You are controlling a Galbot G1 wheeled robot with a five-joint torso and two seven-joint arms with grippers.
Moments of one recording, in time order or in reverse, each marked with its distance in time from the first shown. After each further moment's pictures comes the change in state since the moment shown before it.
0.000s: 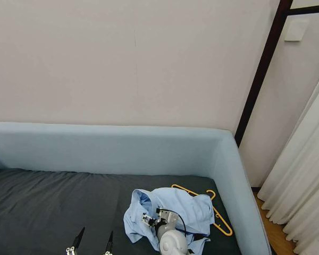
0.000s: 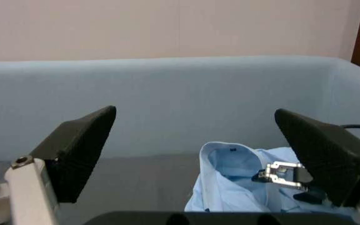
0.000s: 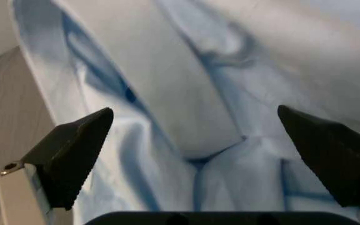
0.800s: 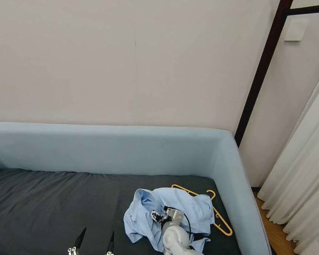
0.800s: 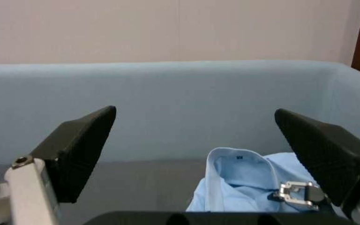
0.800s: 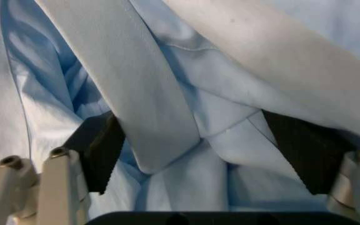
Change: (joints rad) left arm -0.027 0.000 0.006 0.008 -0.006 0.000 0.000; right arm -0.024 0.031 0.075 -0.064 -0.047 0.011 -0.002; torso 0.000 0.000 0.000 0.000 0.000
